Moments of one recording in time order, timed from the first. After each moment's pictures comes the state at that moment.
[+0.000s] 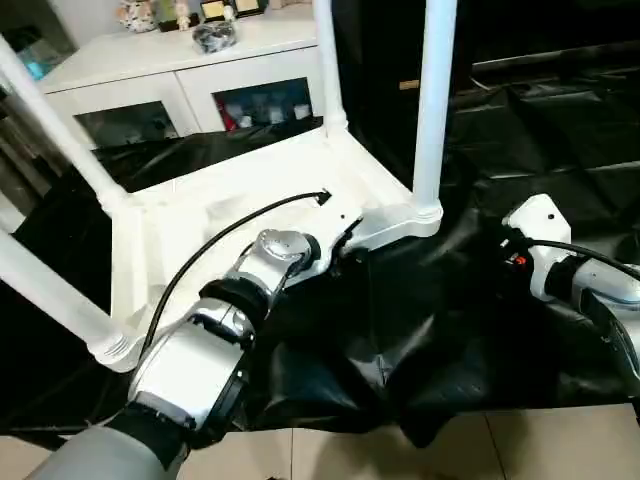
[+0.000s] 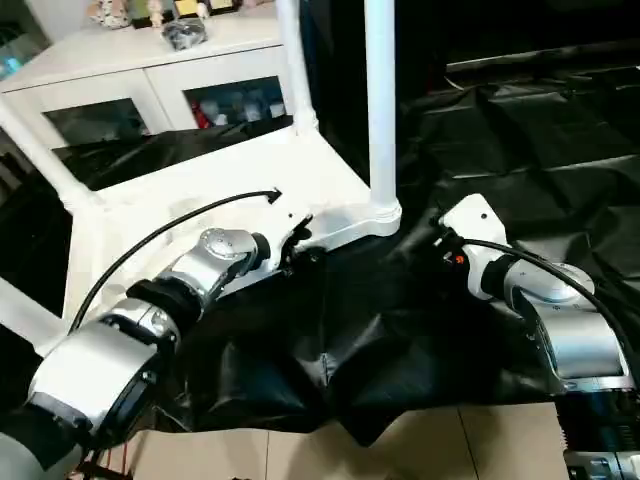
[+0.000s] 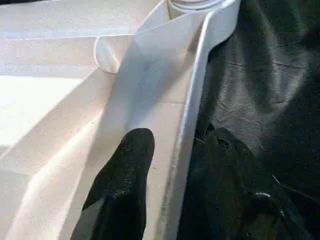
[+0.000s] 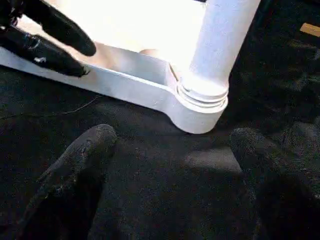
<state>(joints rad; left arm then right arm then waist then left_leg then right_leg) -1.02 0.03 -0.24 1.28 0.07 -0.02 -0.54 -0.32 -0.61 -0.02 0.08 0.14 0.39 0.75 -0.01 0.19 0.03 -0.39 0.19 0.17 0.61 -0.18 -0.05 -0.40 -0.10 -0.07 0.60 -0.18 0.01</state>
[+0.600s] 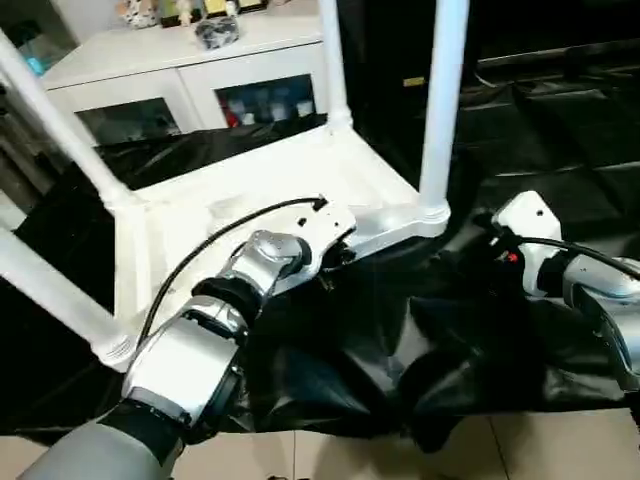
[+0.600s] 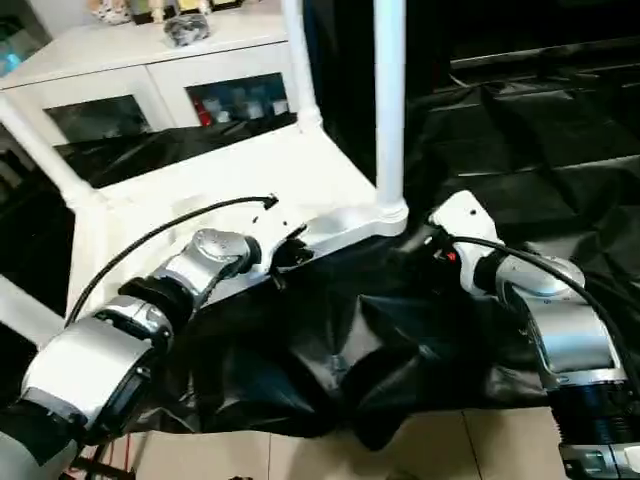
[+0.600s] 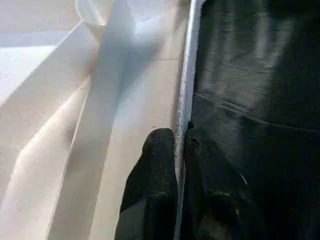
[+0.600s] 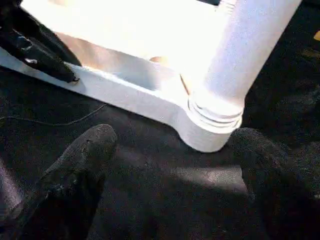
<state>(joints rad) -1.02 0.07 -0.22 1.32 0.13 -0.04 -0.70 -0.35 -0.61 0.01 0.08 0.12 0.39 0.75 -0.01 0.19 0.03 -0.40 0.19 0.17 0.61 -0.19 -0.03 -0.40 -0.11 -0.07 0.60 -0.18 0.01</state>
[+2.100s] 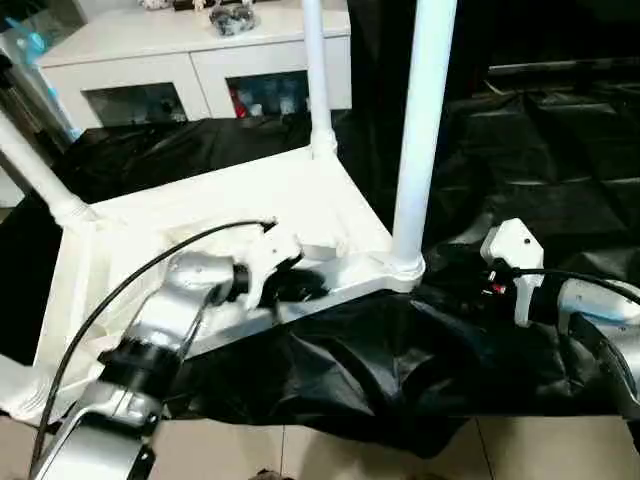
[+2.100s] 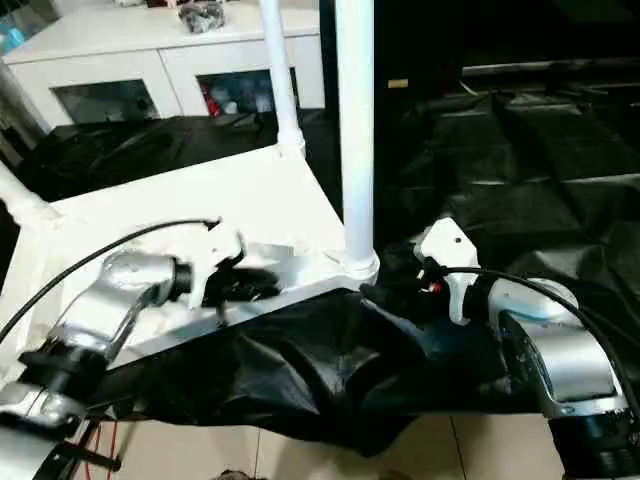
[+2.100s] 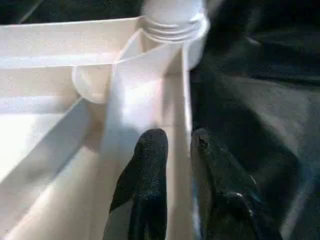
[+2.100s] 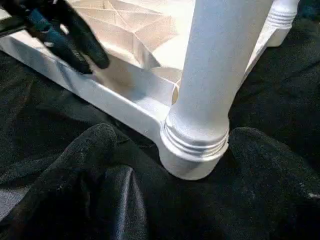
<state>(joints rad) -0.58 0.30 -0.21 0.49 0.00 0.21 -1.06 -0.23 -0.61 0.03 -0.03 0.24 0.39 0.92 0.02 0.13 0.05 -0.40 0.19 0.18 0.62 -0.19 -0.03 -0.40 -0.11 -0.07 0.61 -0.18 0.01</state>
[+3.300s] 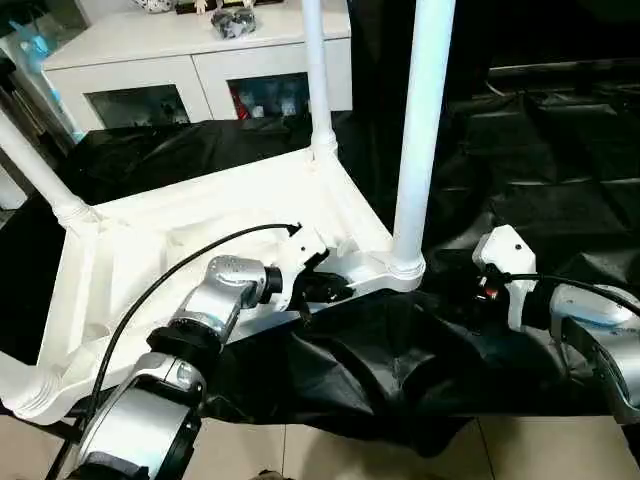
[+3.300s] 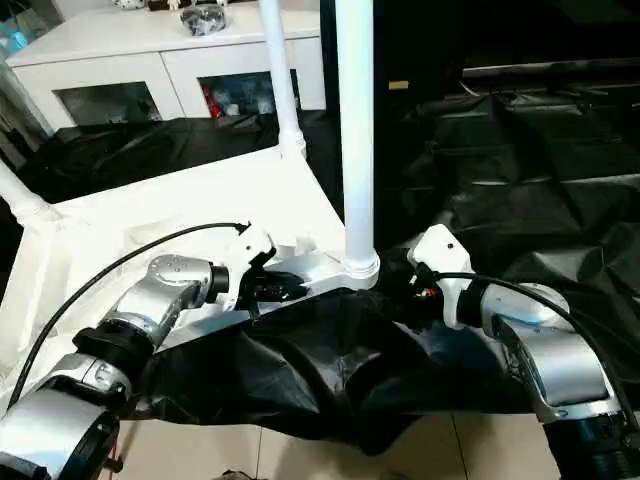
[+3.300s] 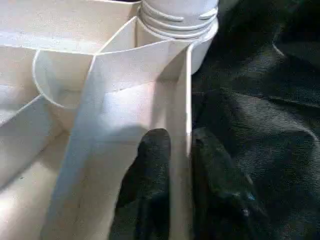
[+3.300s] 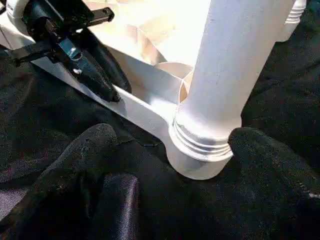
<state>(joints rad) -0.71 0.18 -0.21 0.84 -0.03 0.13 -1.06 -0.23 -0.60 0.06 -0.03 0.23 0.39 0.90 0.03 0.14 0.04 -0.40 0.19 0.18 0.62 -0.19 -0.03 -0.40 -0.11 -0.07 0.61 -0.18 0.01</state>
